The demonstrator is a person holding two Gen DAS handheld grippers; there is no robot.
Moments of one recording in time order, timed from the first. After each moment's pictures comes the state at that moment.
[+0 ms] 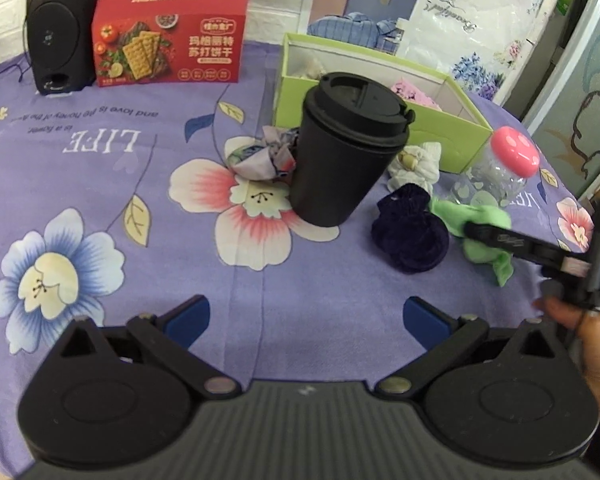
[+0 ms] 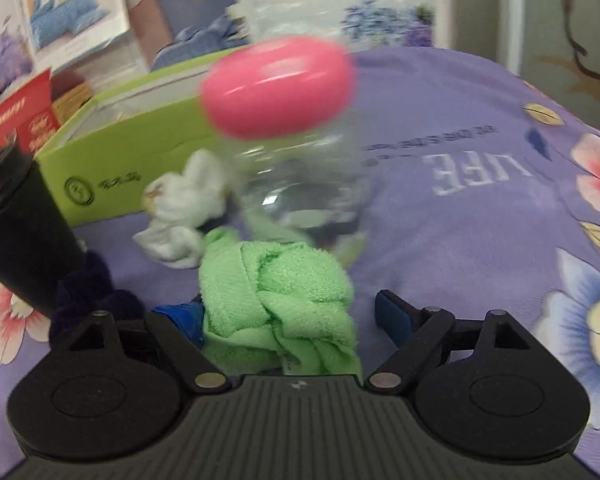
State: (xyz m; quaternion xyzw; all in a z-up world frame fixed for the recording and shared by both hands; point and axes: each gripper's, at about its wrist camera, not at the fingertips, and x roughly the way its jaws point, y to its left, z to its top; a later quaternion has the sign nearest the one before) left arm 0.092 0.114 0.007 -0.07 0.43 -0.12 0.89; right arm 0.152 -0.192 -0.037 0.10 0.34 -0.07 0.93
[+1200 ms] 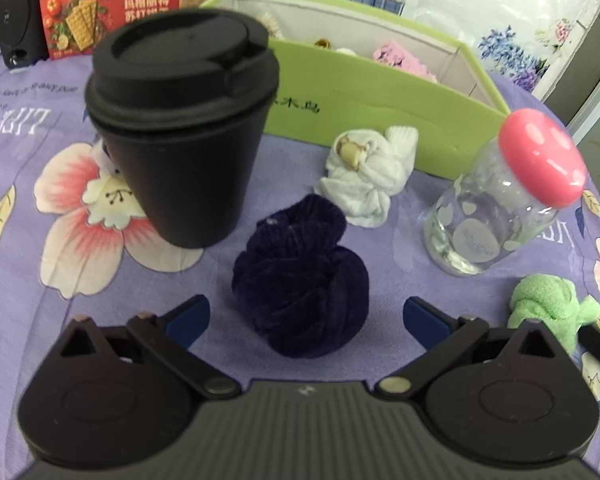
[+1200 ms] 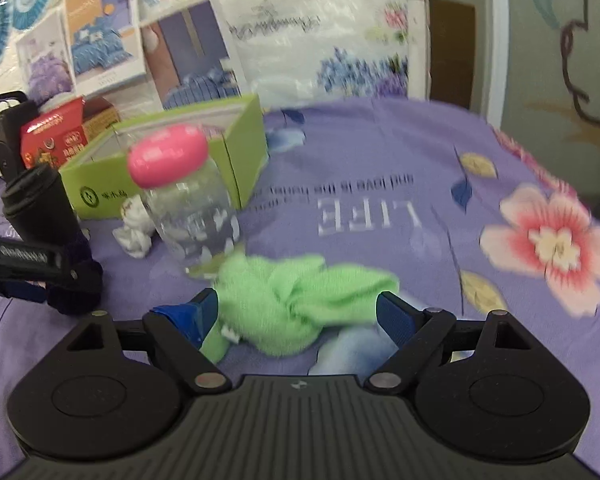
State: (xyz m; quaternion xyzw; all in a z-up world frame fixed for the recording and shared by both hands) left arm 0.175 -0.025 -0.034 -0.10 0.47 -0.03 0.88; right arm 0.106 -0.286 0.001 0.02 0.30 0.04 0.95
